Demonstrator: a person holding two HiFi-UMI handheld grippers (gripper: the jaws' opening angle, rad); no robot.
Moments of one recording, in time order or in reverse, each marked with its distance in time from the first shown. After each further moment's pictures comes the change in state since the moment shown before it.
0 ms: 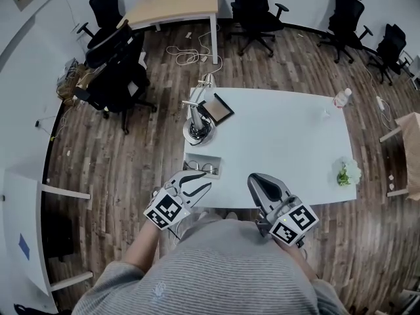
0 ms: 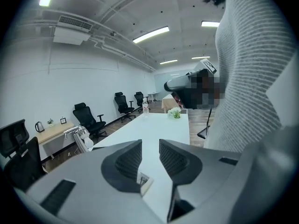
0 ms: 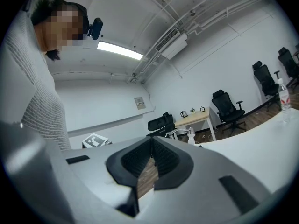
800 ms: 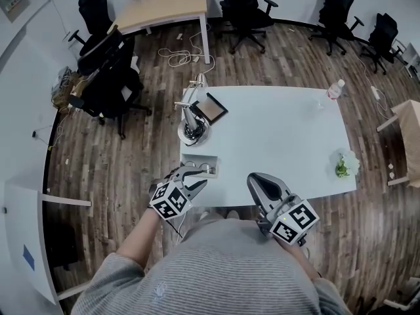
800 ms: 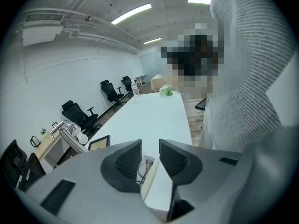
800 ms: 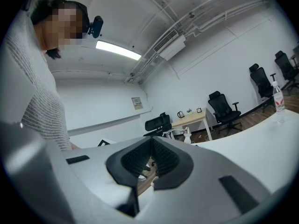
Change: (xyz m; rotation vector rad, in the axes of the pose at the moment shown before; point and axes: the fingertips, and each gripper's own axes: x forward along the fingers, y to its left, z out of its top) left arm 0.030 0.006 -0.057 0.188 0.251 -0.087; right arm -0.013 -0.002 -0.002 -0.002 -0.005 -0.041
